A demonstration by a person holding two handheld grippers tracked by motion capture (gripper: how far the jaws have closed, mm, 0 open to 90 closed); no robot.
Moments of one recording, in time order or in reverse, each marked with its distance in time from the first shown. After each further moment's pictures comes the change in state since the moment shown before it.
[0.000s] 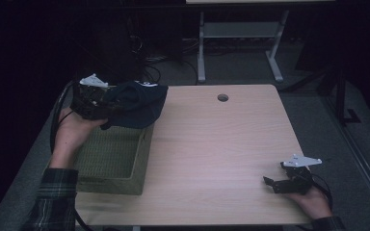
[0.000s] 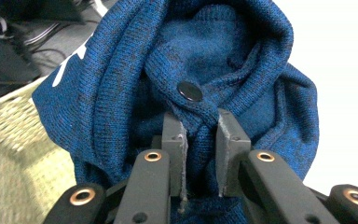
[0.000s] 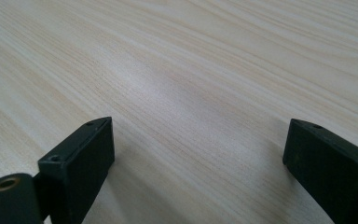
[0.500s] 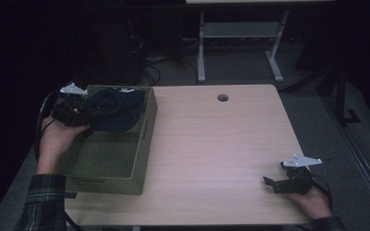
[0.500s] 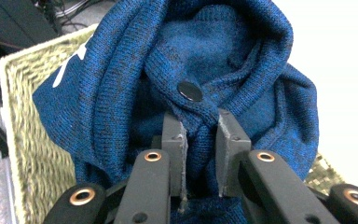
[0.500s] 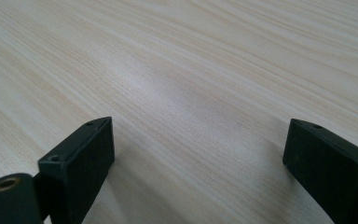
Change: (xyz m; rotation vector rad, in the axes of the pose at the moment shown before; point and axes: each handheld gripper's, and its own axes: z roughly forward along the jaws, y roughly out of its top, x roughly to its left) left arm 0.039 -0.044 -0.001 0.047 0.079 -0.081; right arm 0.000 0.000 0.000 0.000 0.000 0.000
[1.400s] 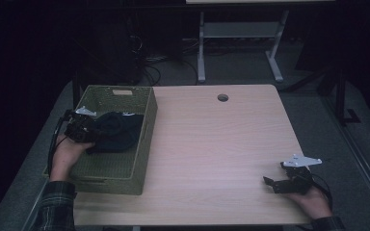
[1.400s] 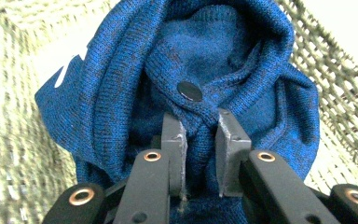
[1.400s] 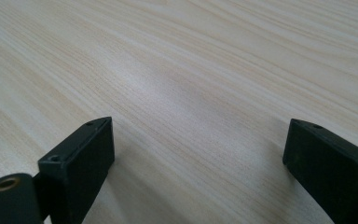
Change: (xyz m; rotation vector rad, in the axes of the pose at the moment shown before) left arm 0.017 -0.060 0.071 0.135 -0.025 -0.038; right arm 0.000 0.000 0.000 0.000 0.000 0.000
